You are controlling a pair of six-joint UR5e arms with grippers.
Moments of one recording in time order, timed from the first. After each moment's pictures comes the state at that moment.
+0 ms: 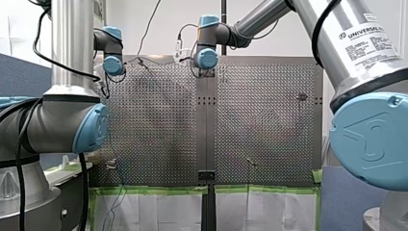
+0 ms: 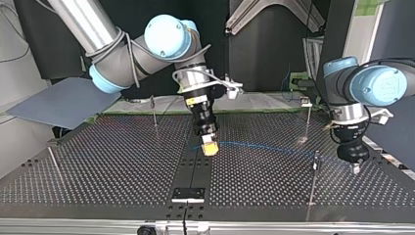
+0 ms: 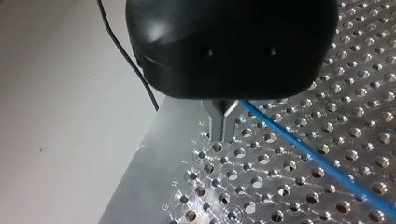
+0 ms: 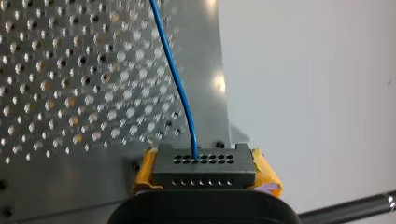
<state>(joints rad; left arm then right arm) 0.17 -1.60 -1.77 -2.74 -1.66 -1.97 2.43 -1.13 1.23 -0.36 1.75 1.59</state>
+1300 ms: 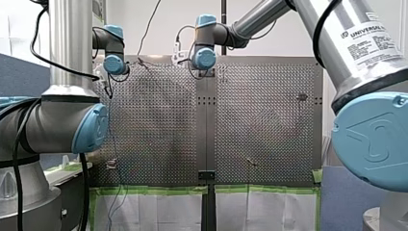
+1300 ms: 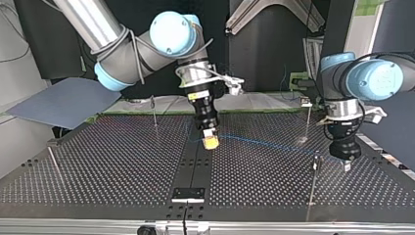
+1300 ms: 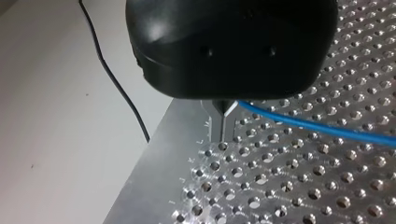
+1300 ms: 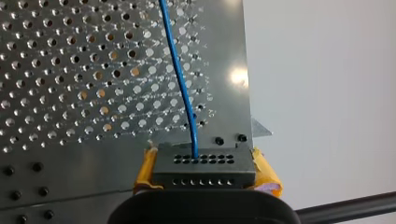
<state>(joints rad) 0.14 -1.57 -1.79 -2.74 -1.62 -1.98 2.45 -1.13 1.25 -0.31 1.80 1.60</state>
